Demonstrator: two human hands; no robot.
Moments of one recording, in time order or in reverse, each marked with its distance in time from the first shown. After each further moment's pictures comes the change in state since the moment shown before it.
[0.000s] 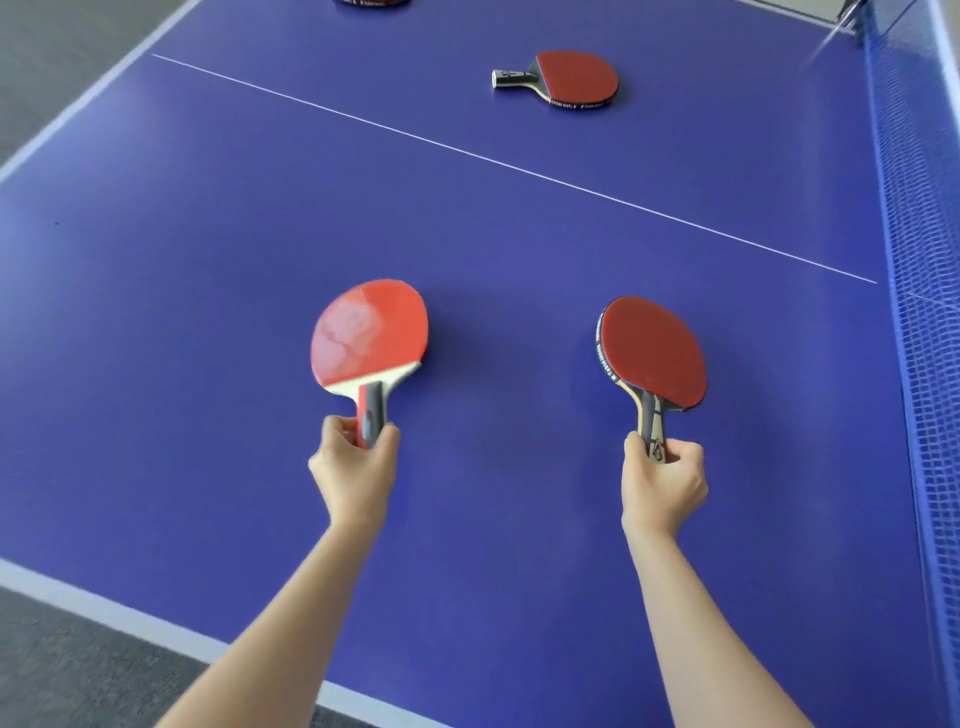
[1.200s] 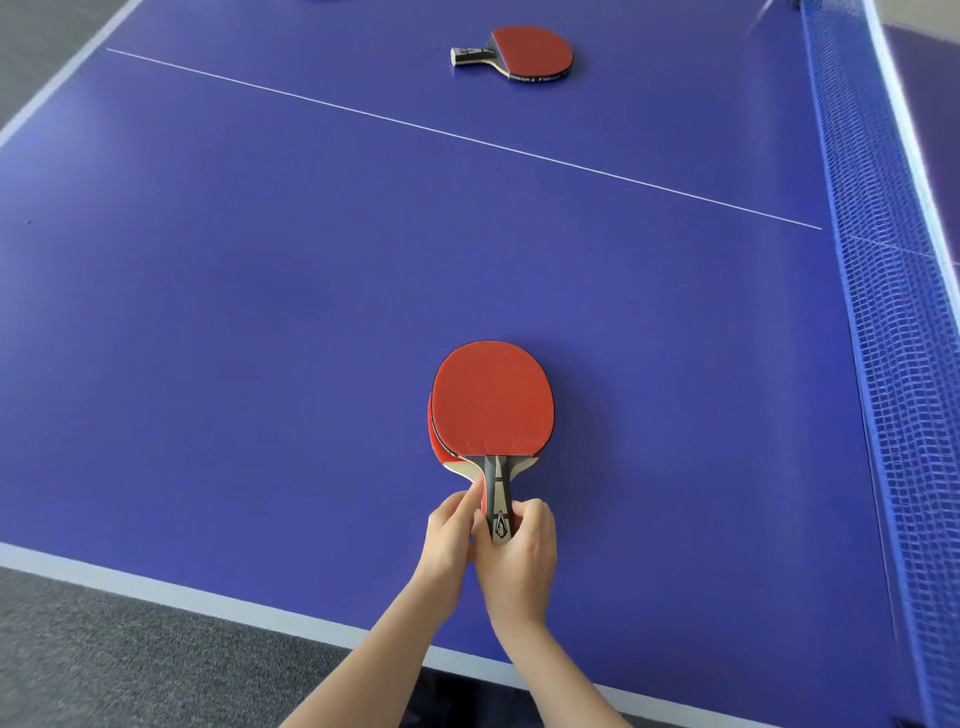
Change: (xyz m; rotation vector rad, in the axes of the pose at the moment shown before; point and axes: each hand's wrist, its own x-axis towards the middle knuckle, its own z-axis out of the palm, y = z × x) left_hand -0.119 -0.055 -0.002 -0.246 -0.858 -0.398; right_hand -0.187 0.048 -0.017 -0.148 -0.321 -0.210
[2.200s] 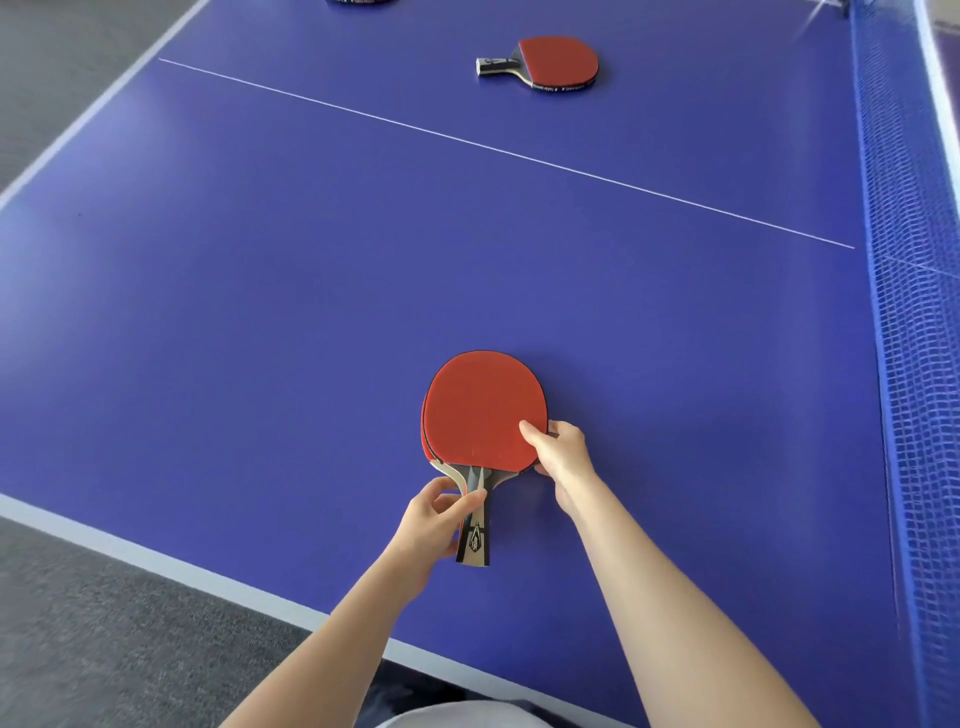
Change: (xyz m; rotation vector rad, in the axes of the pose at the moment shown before) left_hand 0.007 0.010 0.003 0.082 0.048 0.006; right_hand 0.153 -0.005 -0.025 0.303 -0.525 0.437
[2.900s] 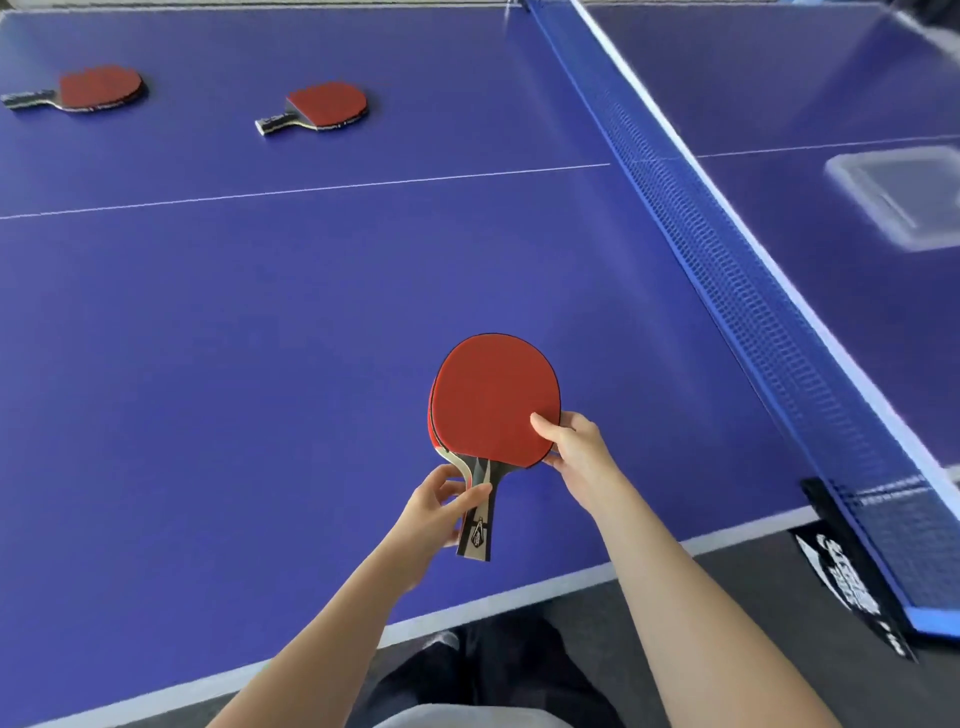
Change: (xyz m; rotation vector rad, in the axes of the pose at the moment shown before) left_hand -0.039 0.009 -0.014 0.417 -0.489 0.098; right_hand -0.118 0.060 -0.039 0.496 0.301 -0.050
